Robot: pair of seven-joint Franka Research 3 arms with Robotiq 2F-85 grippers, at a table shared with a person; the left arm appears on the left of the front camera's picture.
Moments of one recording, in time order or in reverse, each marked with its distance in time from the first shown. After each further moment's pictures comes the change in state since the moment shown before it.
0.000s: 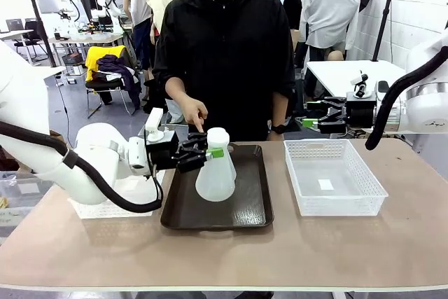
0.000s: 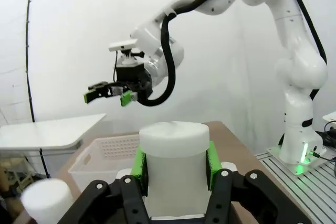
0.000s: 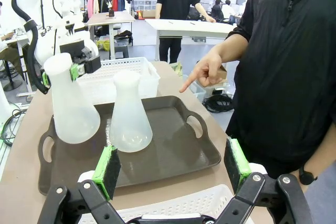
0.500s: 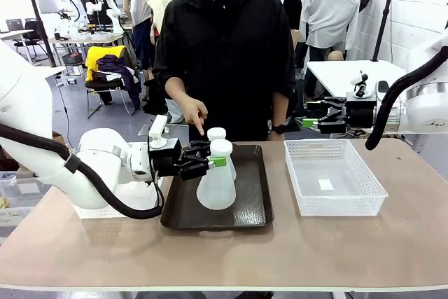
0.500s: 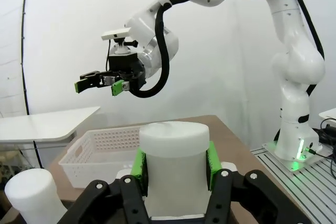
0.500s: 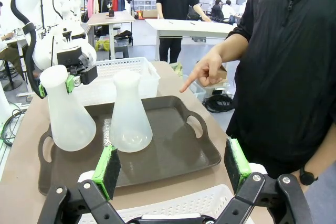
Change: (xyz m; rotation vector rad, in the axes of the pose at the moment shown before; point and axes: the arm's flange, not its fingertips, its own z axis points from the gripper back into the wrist) left arm -0.009 -0.006 -0.005 -0.013 0.027 0.018; right arm 0.000 0.000 0.000 0.000 0.000 0.000
